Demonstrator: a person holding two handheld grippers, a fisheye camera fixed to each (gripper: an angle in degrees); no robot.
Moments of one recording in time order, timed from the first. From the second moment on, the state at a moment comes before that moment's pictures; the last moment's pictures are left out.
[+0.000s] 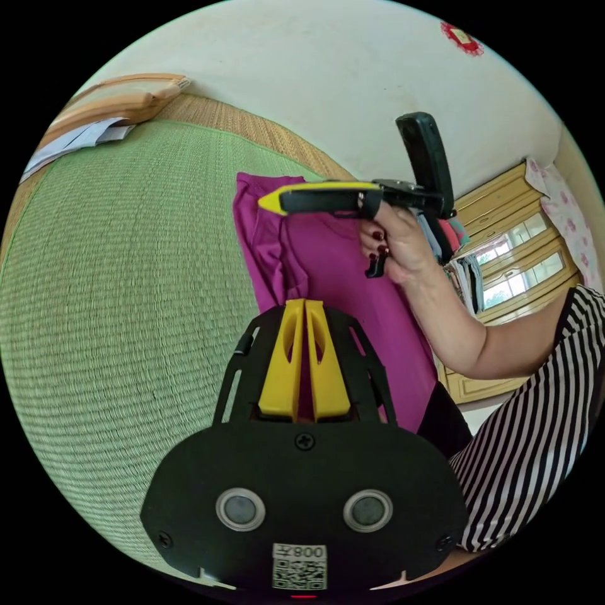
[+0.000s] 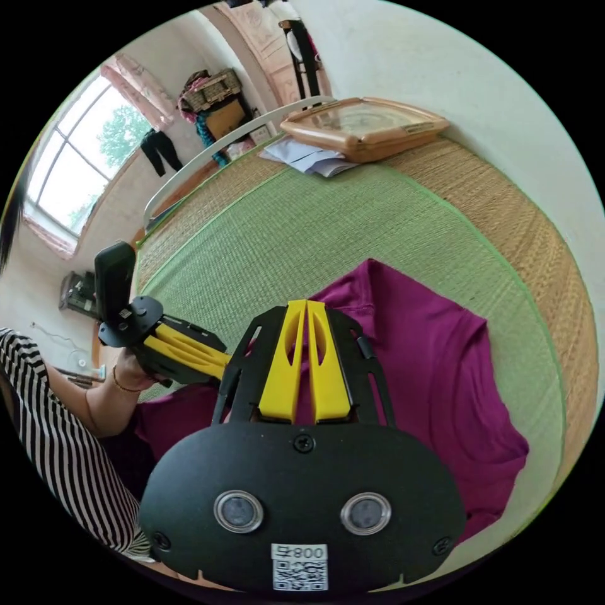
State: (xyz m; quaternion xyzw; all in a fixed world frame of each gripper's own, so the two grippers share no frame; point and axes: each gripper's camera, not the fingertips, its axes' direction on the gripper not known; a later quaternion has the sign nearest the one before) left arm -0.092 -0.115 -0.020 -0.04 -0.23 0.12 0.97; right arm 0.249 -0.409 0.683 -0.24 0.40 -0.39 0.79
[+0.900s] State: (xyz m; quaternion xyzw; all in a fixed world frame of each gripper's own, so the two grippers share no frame) left arm -0.073 0.001 -0.031 0.01 -0.20 0.11 0.97; right arm 0.186 -0.215 0.458 -0.16 0.50 -0.22 0.82
